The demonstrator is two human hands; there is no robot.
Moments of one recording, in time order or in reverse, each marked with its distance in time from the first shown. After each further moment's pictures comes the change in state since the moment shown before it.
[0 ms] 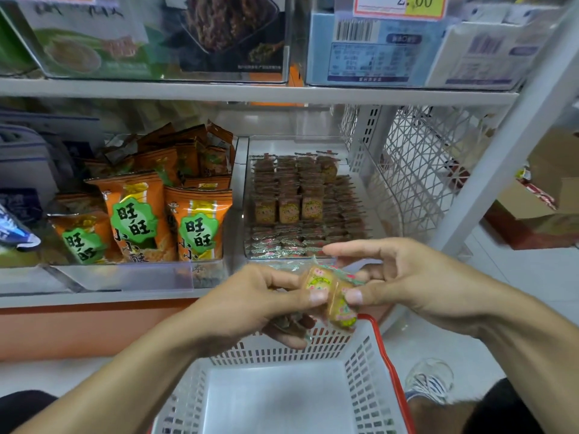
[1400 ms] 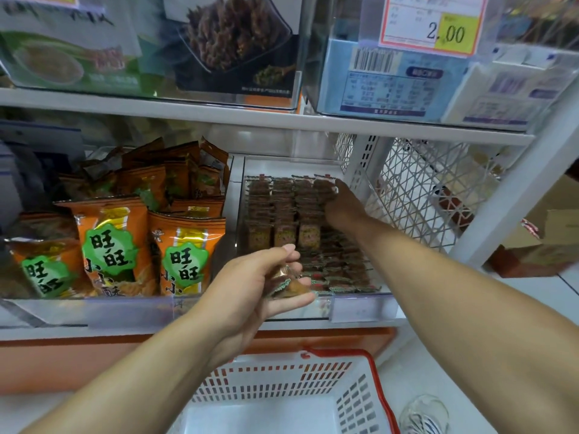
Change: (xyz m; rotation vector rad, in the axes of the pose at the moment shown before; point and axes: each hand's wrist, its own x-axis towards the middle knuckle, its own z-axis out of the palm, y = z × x) left_hand 0.050 0.019 -0.014 -0.657 0.402 0.088; right_hand 0.215 -0.013 -0.069 -0.532 0.691 0.038
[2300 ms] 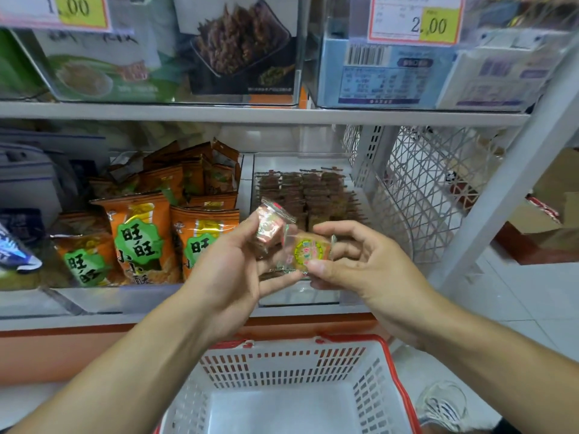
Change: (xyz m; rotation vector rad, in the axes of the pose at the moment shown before) left_hand -0.024 0.022 -0.013 0.005 -0.111 0.076; right_hand -0.195 -0.002 -0.027 0.803 -0.345 -0.196
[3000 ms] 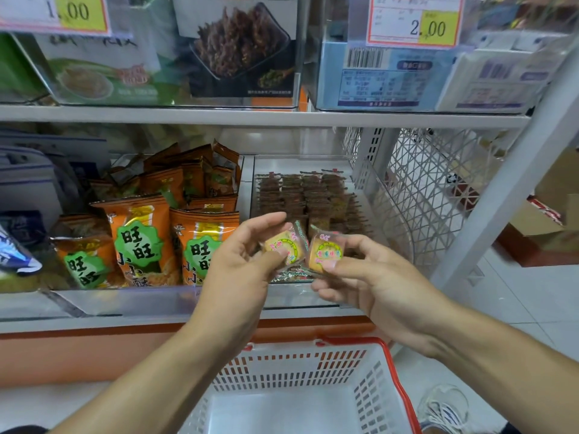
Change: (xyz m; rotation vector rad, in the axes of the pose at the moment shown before) left_hand -0.001 -0.024 0.001 0.299 0.107 0.430; right_hand 0.003 0.006 -0.007 0.255 0.007 0.235
